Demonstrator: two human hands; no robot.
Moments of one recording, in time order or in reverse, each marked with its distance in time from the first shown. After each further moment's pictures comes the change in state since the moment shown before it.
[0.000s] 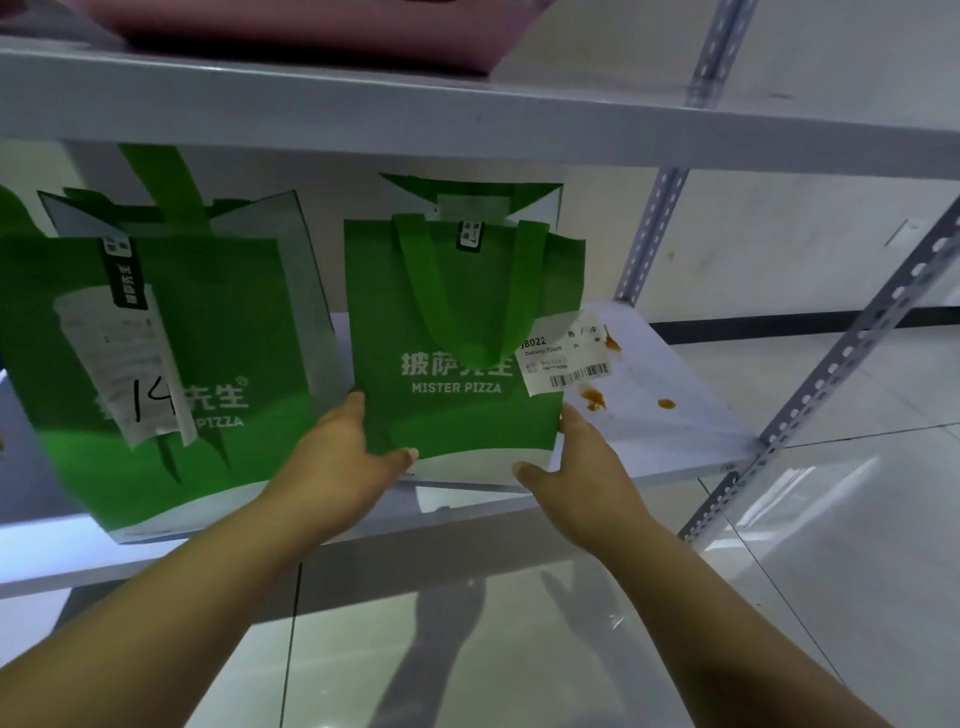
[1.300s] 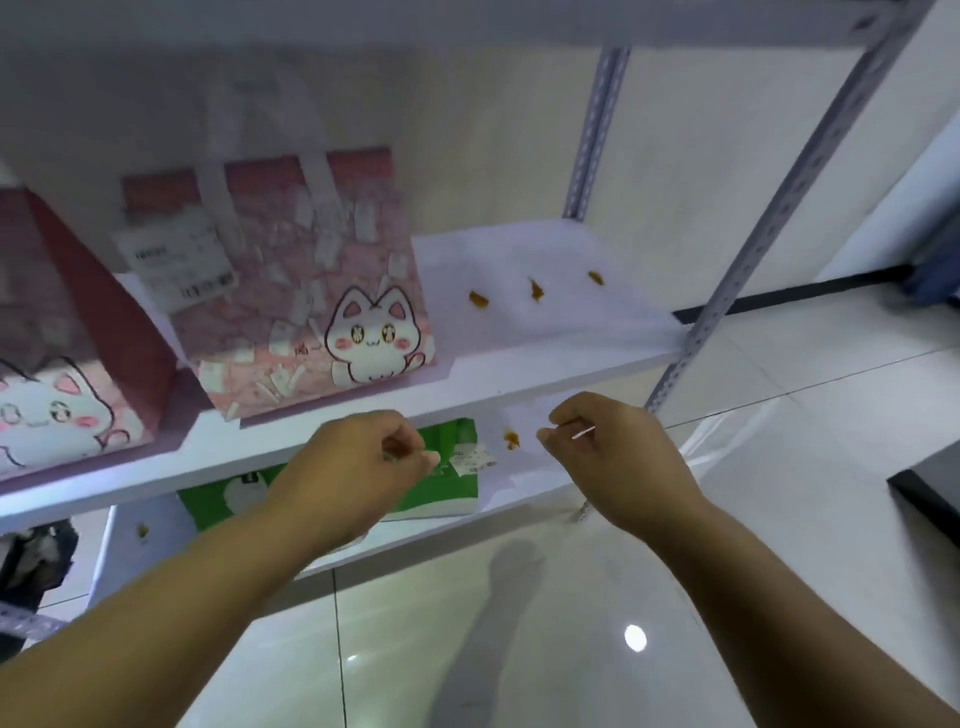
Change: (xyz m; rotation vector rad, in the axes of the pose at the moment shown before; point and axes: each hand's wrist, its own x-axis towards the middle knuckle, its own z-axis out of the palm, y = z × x) left_hand -0.106 0.270 -0.263 0.014 -0.247 0.199; right_hand -0.100 -0.227 -0.329 -0.119 0.052 -0.005
